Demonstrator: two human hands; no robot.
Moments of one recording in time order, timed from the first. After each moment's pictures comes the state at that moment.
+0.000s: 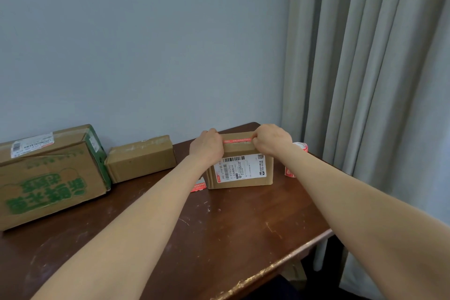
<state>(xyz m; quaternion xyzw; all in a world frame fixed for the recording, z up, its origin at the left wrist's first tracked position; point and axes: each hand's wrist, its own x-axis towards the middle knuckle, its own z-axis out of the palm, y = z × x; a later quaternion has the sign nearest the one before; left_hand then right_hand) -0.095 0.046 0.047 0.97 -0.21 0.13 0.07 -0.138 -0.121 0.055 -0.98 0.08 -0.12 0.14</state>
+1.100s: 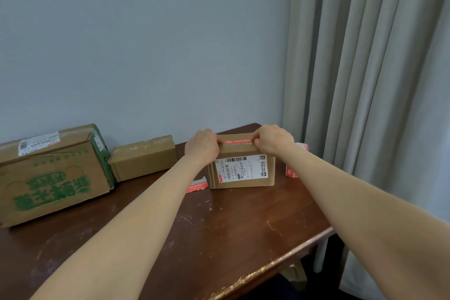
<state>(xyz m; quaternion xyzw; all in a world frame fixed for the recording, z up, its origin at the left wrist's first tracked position) -0.090 0.061 0.046 0.97 -0.17 0.13 0.11 -0.149 -0.119 0.061 -0.98 0.05 -0.12 0.16</state>
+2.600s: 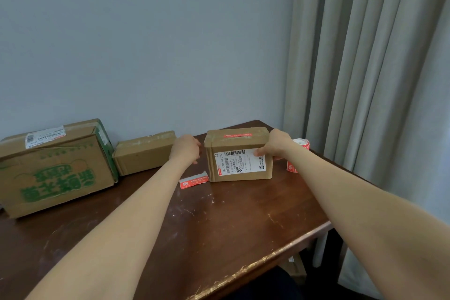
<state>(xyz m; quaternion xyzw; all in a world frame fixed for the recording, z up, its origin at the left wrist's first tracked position) -0.096 0.102 0.042 0.92 -0.01 0.04 0.38 -0.159 -0.119 0.051 -0.94 0.15 -0.01 0.32</state>
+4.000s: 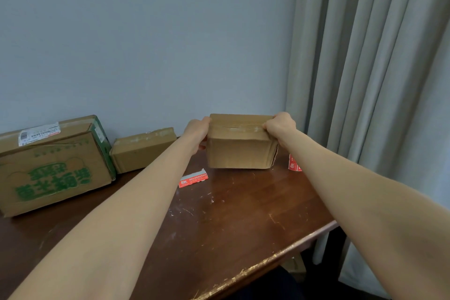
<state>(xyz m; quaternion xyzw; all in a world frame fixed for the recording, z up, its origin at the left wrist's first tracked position) -0.090 0.069 0.068 0.81 0.02 -0.05 0.59 -0.135 -0.122 0.064 -0.83 0.25 -0.15 0.48</state>
